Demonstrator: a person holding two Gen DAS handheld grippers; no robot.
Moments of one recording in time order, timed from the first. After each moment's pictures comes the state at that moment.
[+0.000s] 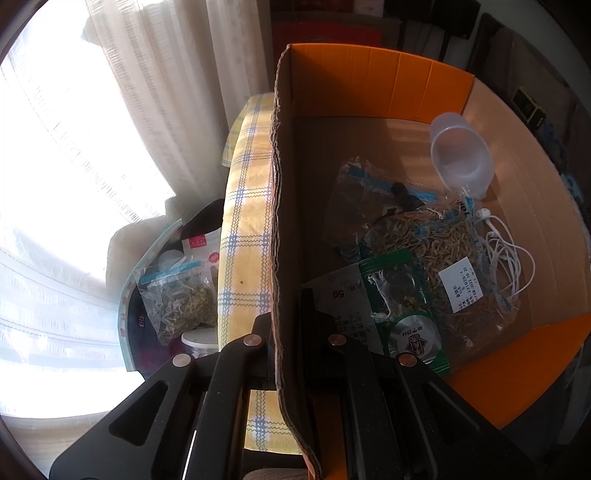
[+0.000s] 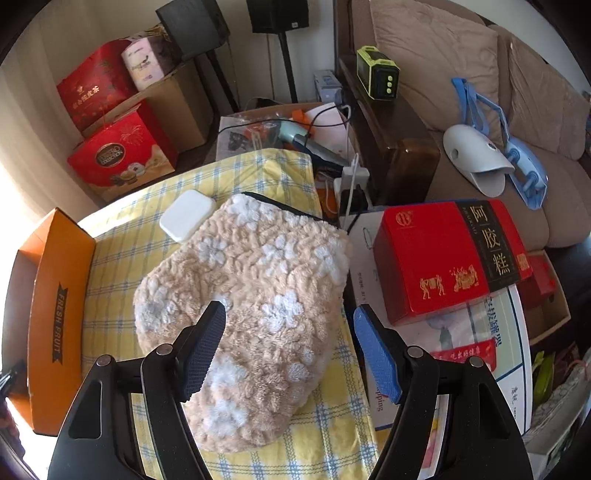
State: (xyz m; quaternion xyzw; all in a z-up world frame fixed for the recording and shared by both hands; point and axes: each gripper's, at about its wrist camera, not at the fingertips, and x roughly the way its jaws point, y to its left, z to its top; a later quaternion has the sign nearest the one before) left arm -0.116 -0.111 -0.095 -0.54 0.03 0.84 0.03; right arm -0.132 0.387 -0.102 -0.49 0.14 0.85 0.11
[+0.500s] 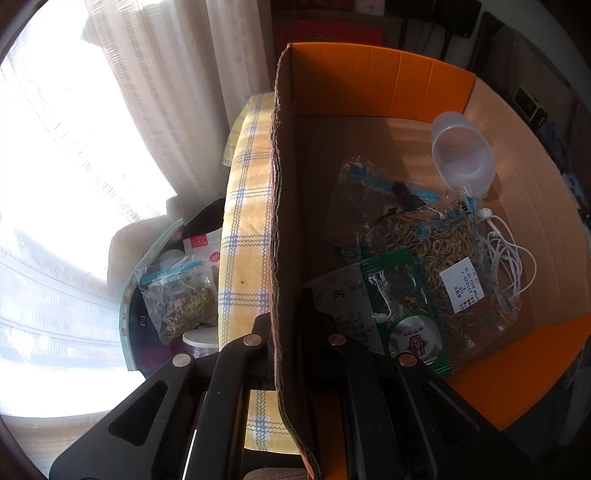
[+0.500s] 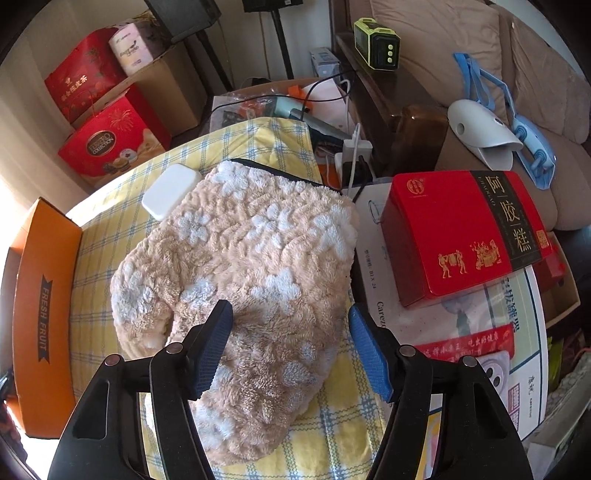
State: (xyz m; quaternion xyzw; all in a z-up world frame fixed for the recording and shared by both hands) left arm -0.119 -0.114 -0.095 -0.54 0.03 0.84 0.03; right arm -0.137 0.384 -0.125 -0.51 0.15 0.84 0.10
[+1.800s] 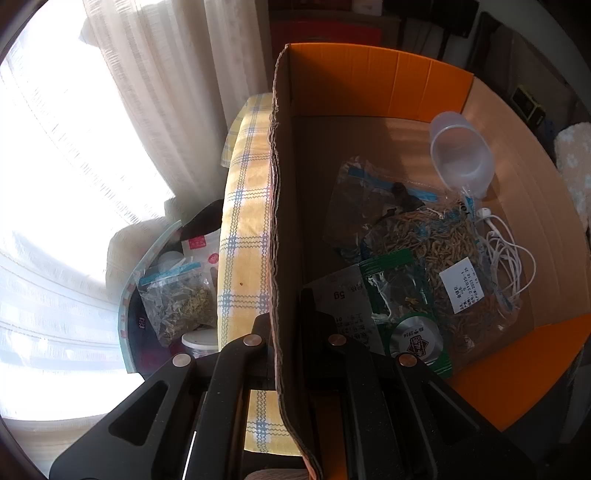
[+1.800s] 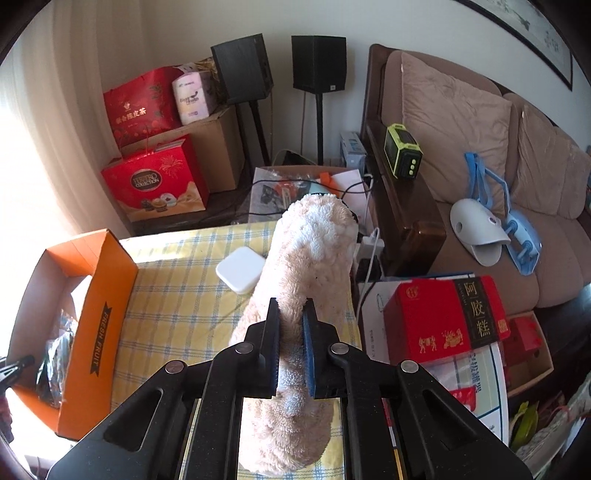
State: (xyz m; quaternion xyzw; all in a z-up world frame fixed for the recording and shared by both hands) left arm -0.125 -0.125 -0.096 -0.54 0.03 0.84 0.04; right arm -0.129 0.326 -0.013 -0.40 0.06 0.91 0.08
